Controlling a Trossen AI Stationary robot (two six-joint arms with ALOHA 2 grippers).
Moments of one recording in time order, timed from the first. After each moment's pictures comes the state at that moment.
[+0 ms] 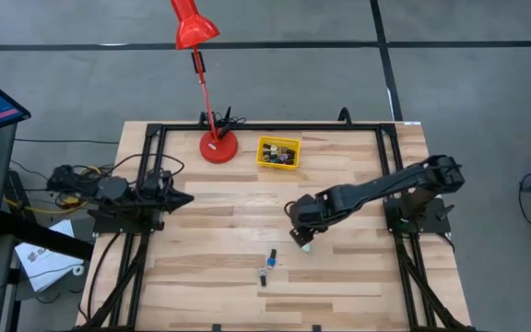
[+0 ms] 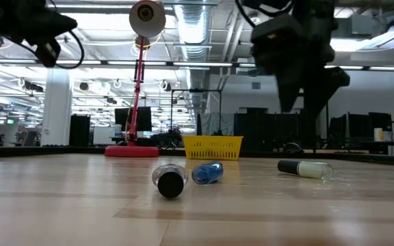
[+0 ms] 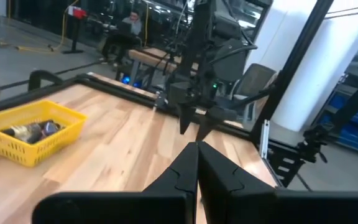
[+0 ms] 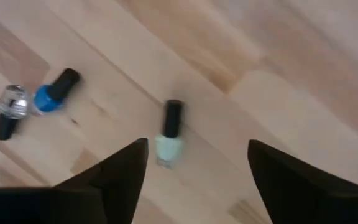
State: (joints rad) left arm -0.35 0.06 0.21 -0.16 -0.42 -0.34; right arm 0.20 1.67 1.17 -0.85 -0.02 1.09
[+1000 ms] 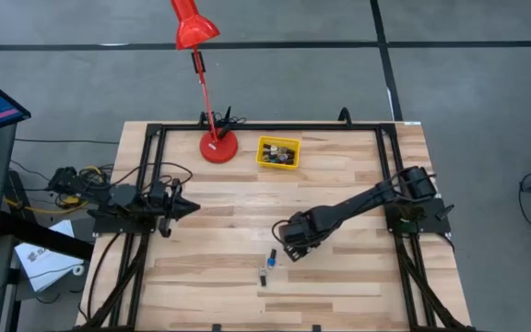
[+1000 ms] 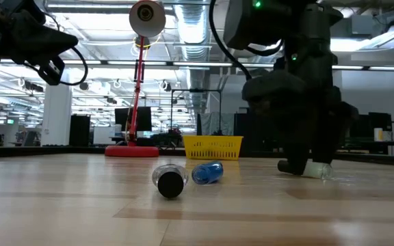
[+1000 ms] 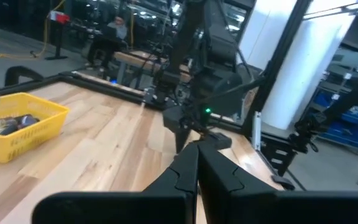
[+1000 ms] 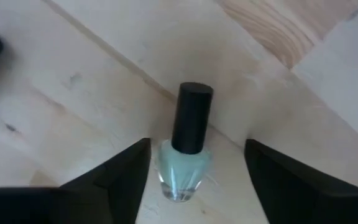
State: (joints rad) left arm -0.35 0.02 0.01 0.05 -0.36 -0.30; right arm 0.28 1.94 1.21 -0.76 -0.07 1.18
